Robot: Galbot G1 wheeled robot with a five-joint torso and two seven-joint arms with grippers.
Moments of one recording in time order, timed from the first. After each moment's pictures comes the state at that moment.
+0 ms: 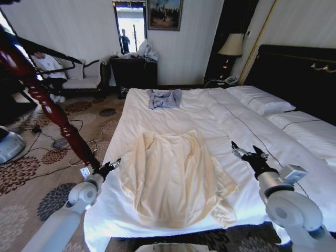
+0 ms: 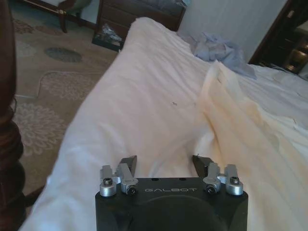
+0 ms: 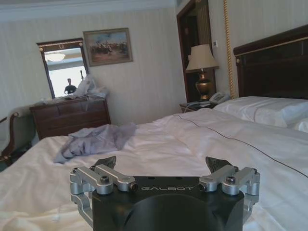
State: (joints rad) left arm 1.26 -0.90 -0.43 -1.84 -1.06 0.31 -0.24; right arm -1.57 0.97 0.92 2.40 0.95 -0.36 0.40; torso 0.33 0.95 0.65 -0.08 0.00
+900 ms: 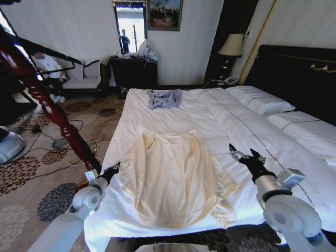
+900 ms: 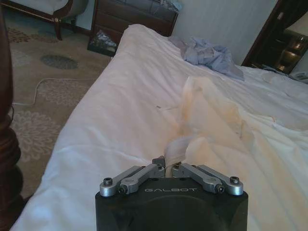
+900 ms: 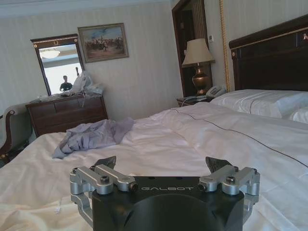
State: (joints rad) left arm 1.38 -0.87 -0.47 -2.01 -1.07 0.31 -0.32; right arm -1.61 1.04 0.90 2.41 0.90 -0.36 0.38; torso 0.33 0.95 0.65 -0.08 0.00
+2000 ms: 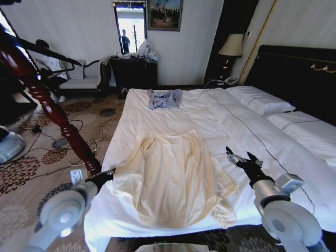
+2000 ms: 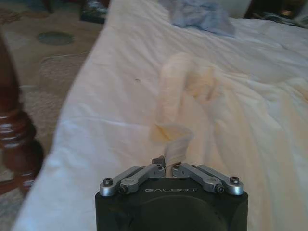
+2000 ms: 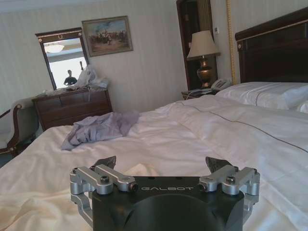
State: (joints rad) left arm 1.57 -0.75 -0.54 -2.37 -1.19 0.51 -0.59; right arm -1.64 1.07 0.86 2.45 0.86 -0.37 0.38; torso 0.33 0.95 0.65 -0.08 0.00
